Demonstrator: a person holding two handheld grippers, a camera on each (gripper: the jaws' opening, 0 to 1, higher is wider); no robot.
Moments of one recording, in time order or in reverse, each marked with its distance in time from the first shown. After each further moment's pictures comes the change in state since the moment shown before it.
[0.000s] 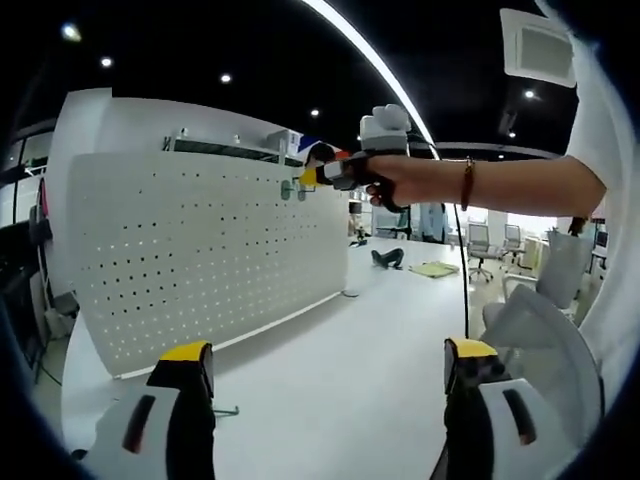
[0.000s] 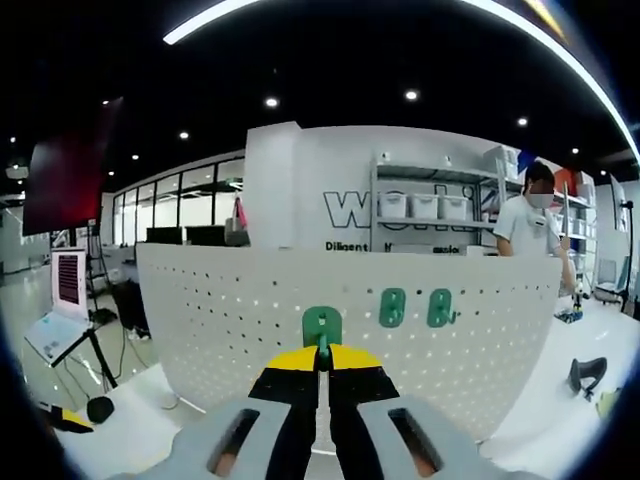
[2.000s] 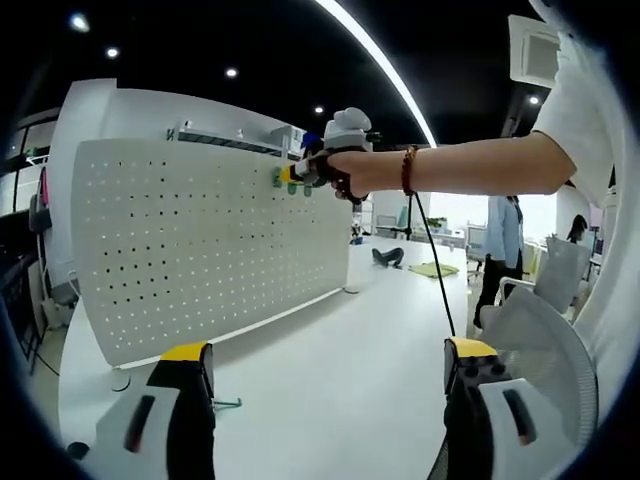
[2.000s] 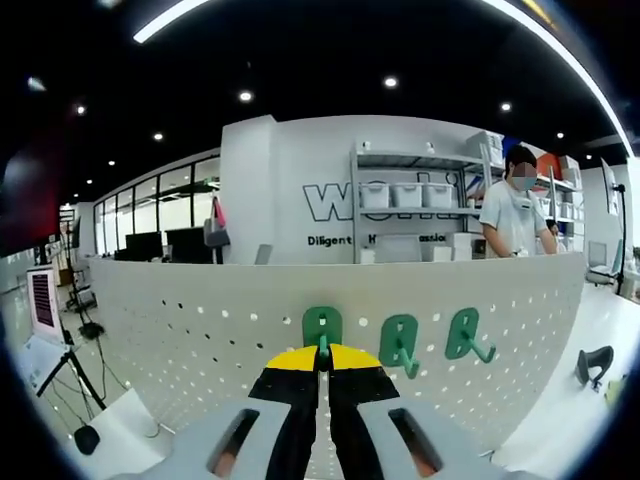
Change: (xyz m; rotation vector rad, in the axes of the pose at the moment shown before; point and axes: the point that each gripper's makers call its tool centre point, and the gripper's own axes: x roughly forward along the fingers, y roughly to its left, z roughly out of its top) left arm -0.006 0.012 -0.007 -0.037 0.010 -0.005; right arm 0.076 -0.022 0.002 0.054 0.036 -0.072
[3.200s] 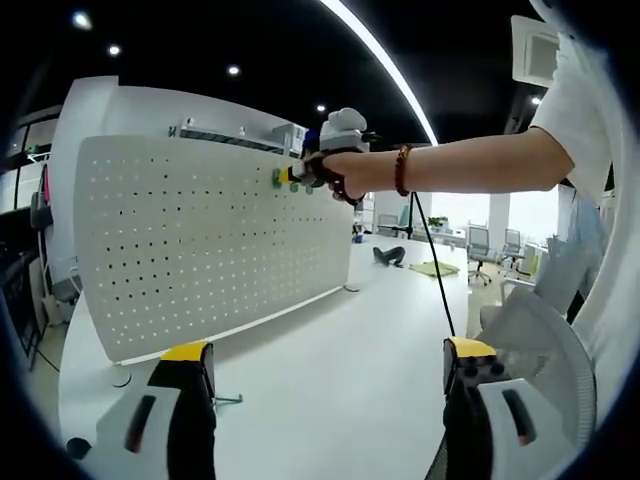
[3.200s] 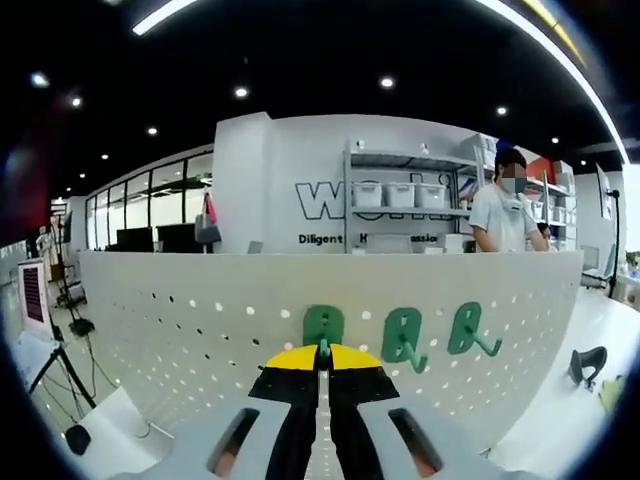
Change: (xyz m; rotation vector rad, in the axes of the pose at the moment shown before) left arm -0.003 0.000 -0.001 -0.013 0.003 0.005; right arm 0.006 -0.002 -0.007 -0.018 0.010 -0.046
